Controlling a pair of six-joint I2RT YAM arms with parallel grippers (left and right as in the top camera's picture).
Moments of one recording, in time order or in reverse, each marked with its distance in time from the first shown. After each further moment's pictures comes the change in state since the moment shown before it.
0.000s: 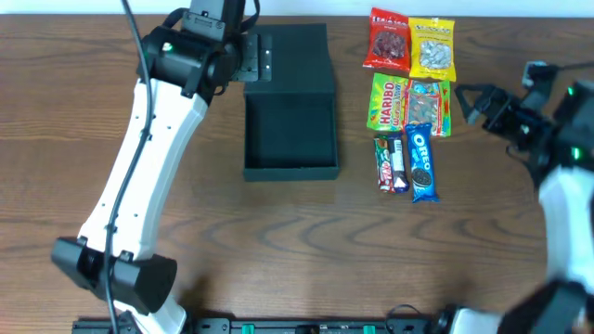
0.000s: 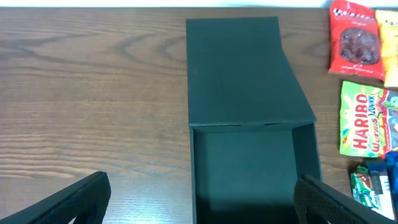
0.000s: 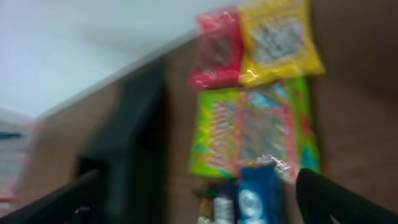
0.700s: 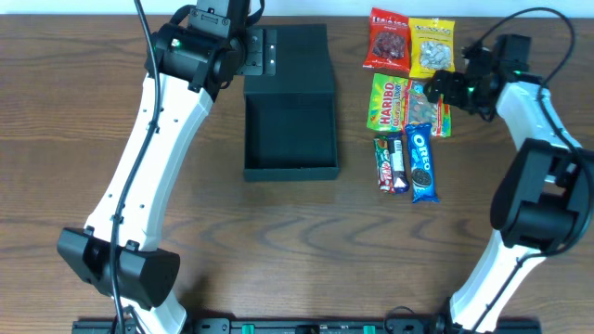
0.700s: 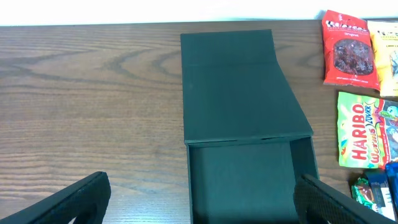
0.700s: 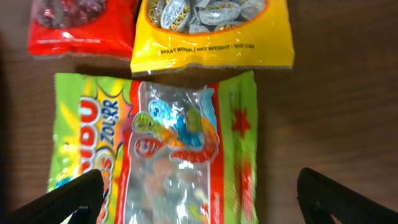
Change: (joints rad) left arm 0.000 0.018 0.000 0.065 0.002 0.027; right arm 0.169 0.588 0.443 -0.150 0.353 -0.172
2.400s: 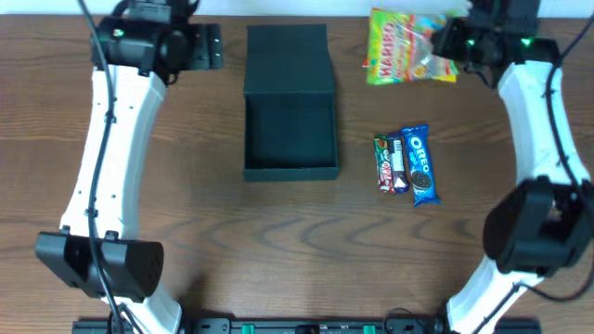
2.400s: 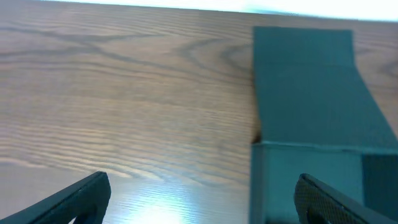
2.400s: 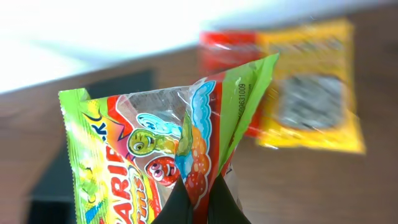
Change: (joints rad) left arm 0.215 -0.003 0.000 -0.058 0.000 0.079; right arm 0.143 -0.187 0.225 -0.101 -0.086 0.188
